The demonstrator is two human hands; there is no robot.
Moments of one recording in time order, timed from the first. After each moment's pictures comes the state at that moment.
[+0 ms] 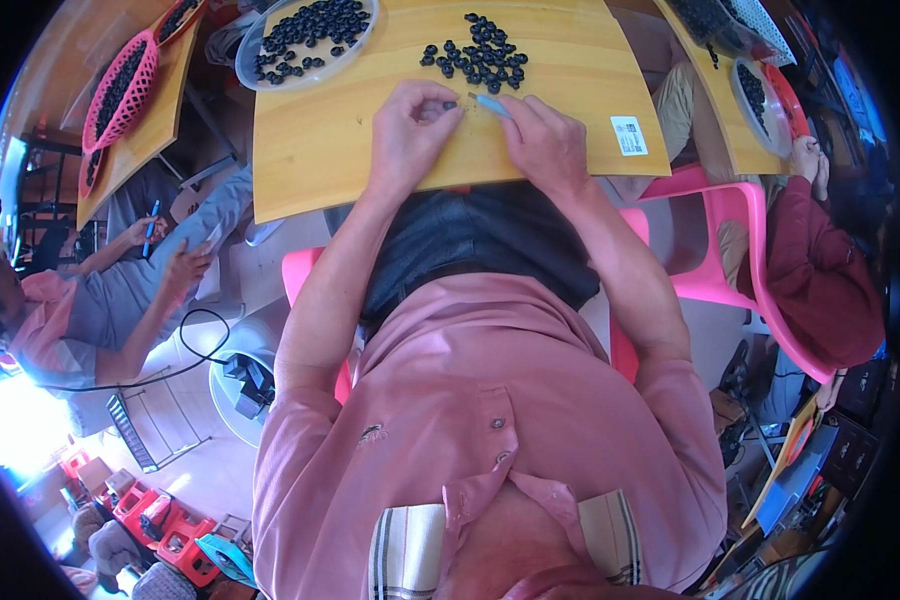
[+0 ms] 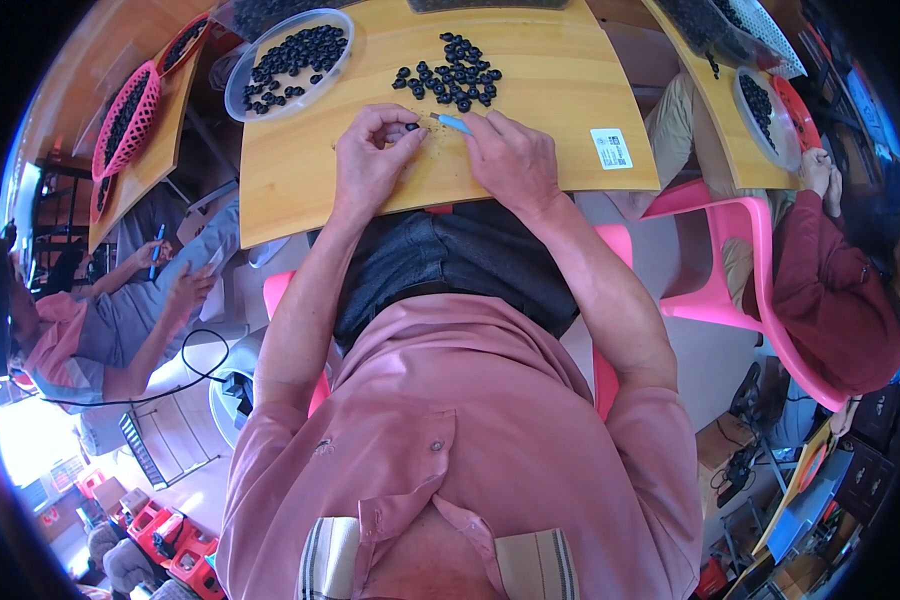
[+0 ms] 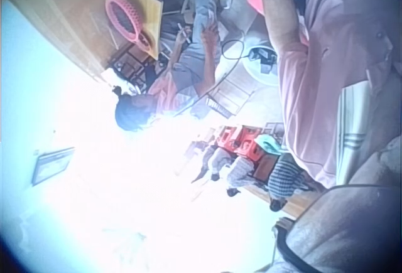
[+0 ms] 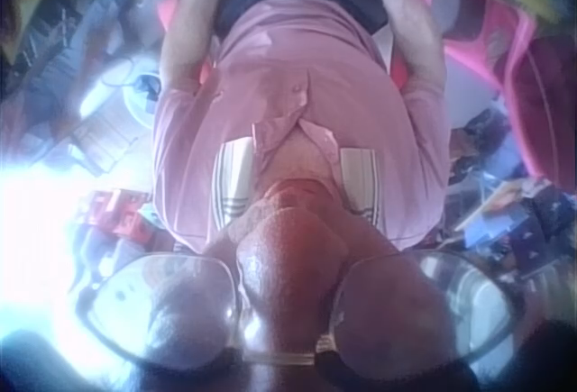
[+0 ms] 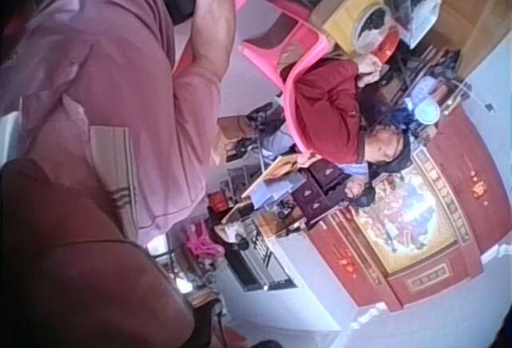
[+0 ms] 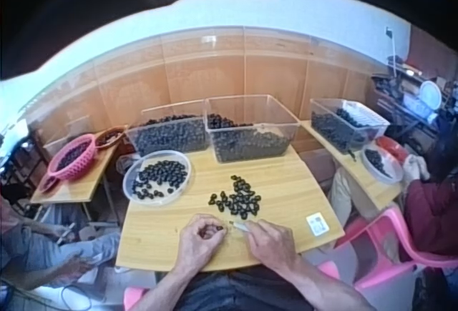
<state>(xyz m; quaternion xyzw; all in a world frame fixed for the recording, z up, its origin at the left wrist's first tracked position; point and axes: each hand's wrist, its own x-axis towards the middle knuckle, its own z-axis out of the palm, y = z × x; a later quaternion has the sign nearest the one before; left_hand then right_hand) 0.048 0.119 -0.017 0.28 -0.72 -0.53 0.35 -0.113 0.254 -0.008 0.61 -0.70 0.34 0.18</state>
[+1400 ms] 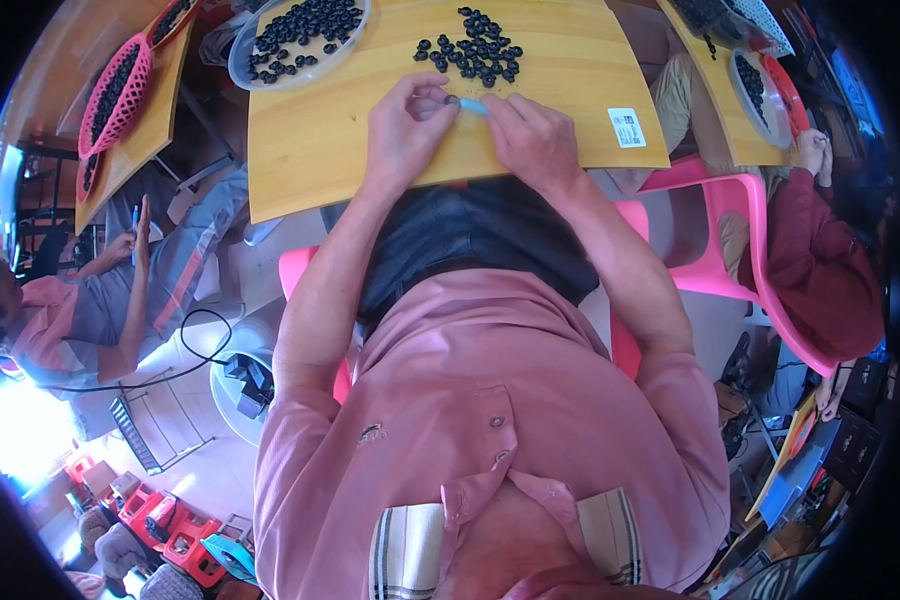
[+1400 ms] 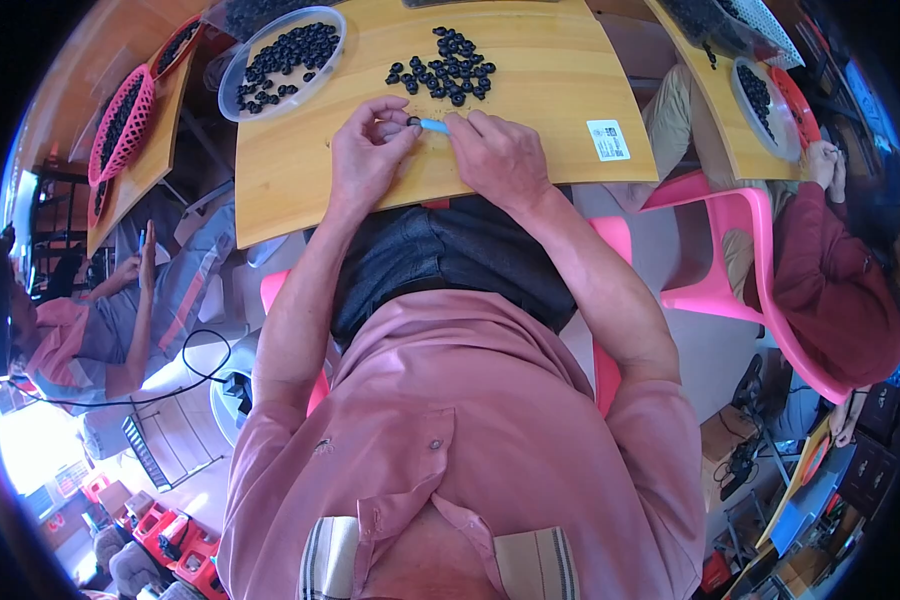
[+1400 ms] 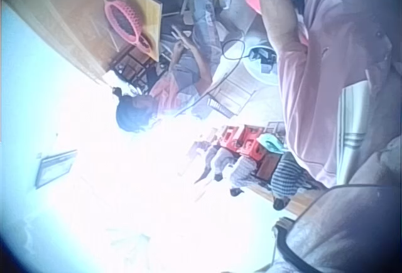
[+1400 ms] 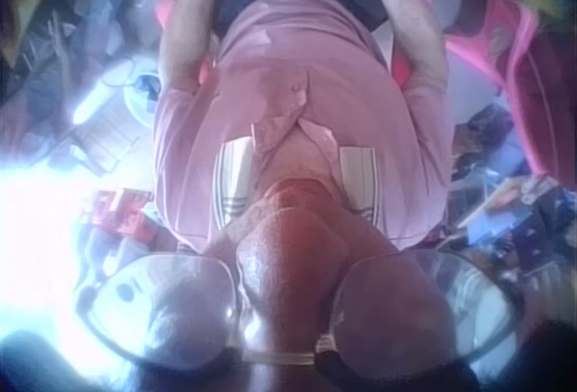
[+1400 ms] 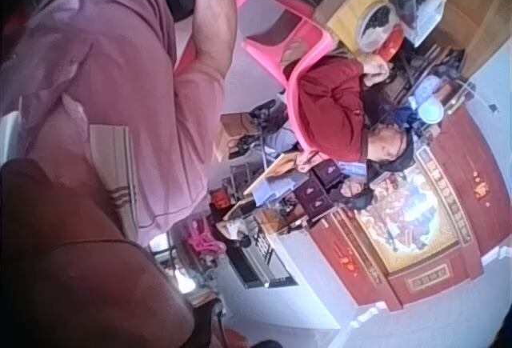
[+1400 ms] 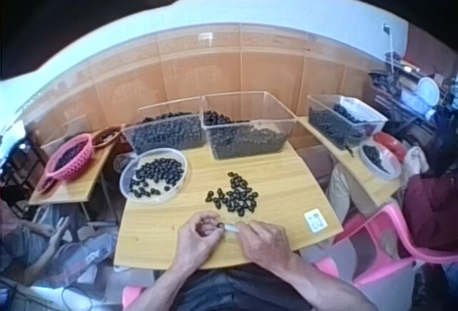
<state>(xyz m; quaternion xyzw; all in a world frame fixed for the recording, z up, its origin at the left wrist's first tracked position) 0.047 0.123 -0.012 0.27 -0.70 -0.55 0.36 -0.107 0.254 -0.007 0.65 -0.66 0.30 0.23</state>
